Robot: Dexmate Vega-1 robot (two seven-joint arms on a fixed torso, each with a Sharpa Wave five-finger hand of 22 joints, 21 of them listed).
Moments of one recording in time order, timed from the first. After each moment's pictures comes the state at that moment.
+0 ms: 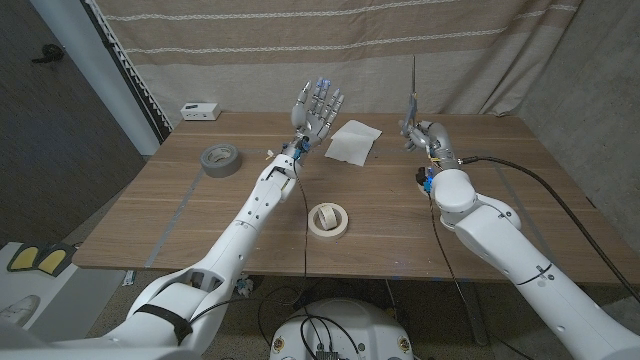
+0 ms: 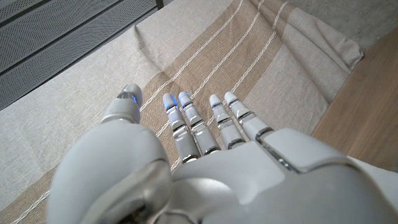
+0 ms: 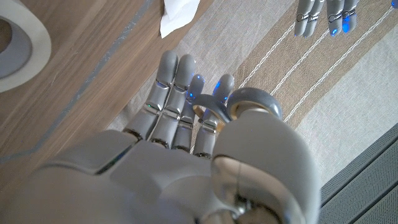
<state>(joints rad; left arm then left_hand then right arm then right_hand) 0.70 0.10 0.29 -1.26 -1.25 0.01 -0.38 0.75 -0.09 0.35 -0.14 0.35 0.73 -0.22 0.23 0.20 0.67 -0.22 0.23 0.20 0.43 -0.05 0.19 0.19 0.37 -0.04 0.22 0.19 -1.07 -0.57 -0.33 -2.13 0.21 -0.46 -0.54 0.84 0.19 0.21 0.00 0.22 0.62 0.00 1.01 0.74 0.57 0.02 0.88 0.88 0.71 -0.07 1.01 0.74 0.58 -0.05 1.09 0.82</state>
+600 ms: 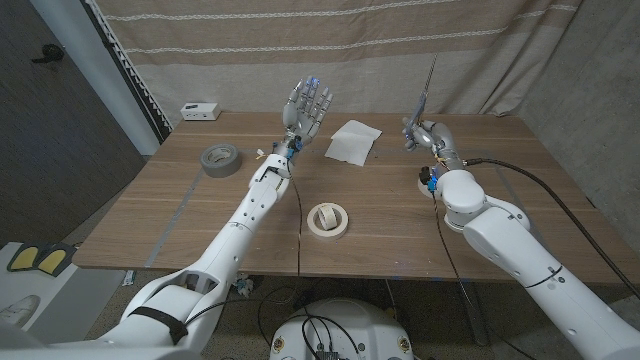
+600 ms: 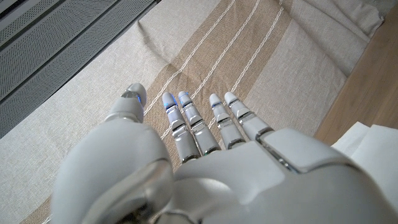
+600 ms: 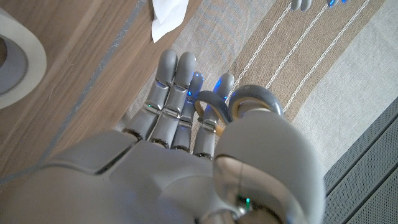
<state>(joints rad) 0.71 0.13 0.28 -1.27 -1.20 -0.07 -0.36 0.76 -0.08 0.36 -0.15 0.35 0.74 -0.22 0.23 0.20 0.68 -0.21 0.23 0.20 0.44 -0.04 0.19 0.19 0.37 -0.04 0.22 0.19 -1.09 -0.60 -0.30 -2.13 0.32 -0.38 -0.55 0.87 0.15 0.29 -0.01 0.19 0.65 0.03 1.00 0.73 0.59 0.04 0.96 0.86 0.75 -0.08 1.04 0.69 0.60 -0.06 1.14 0.79</state>
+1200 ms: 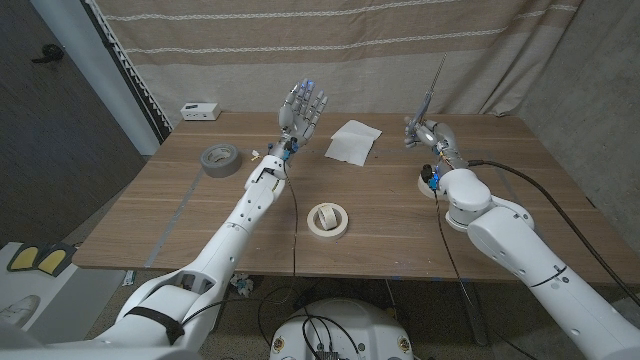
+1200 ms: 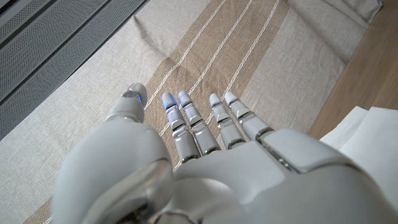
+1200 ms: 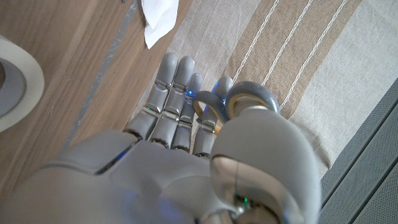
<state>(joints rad) 0.71 0.14 0.28 -1.25 -1.19 -0.08 -0.35 0.77 -0.08 0.36 -0.15 0.34 0.74 -0.22 0.23 0.20 0.69 -0.22 0.23 0.20 0.44 -0.05 0.19 0.19 0.37 -0.04 0.22 0.19 -1.10 -0.59 -0.27 -2.12 0.43 -0.33 -0.53 0.92 0.16 0.28 -0.03 0.19 0.64 0.05 1.11 0.88 0.52 0.00 0.81 0.61 0.63 -0.06 0.93 0.54 0.50 -0.05 1.10 0.57</state>
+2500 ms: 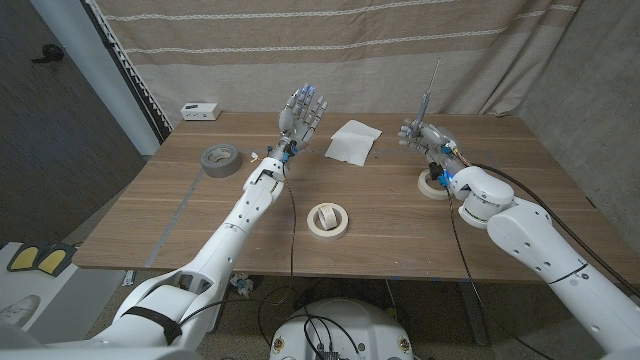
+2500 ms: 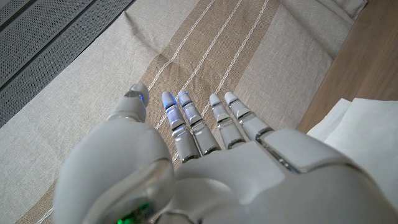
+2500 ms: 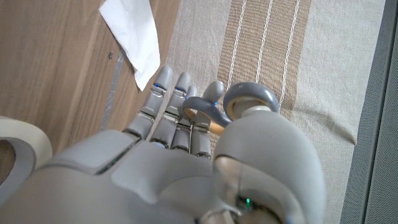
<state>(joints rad) 0.71 0.15 0.28 -1.24 -1.19 -0.06 -0.34 0.78 -0.07 0.37 -0.15 0.33 0.75 -0.22 0.23 0.20 0.69 -0.22 0.23 0.20 0.44 -0.05 0.19 0.19 0.37 -0.04 0.22 0.19 -1.12 -0.66 -0.21 -2.06 0.79 -0.19 -0.34 0.89 0.11 0.45 -0.16 0.19 0.57 0.06 1.24 0.96 0.41 0.06 0.55 0.40 0.53 -0.05 0.50 0.22 0.32 0.09 0.98 0.20</state>
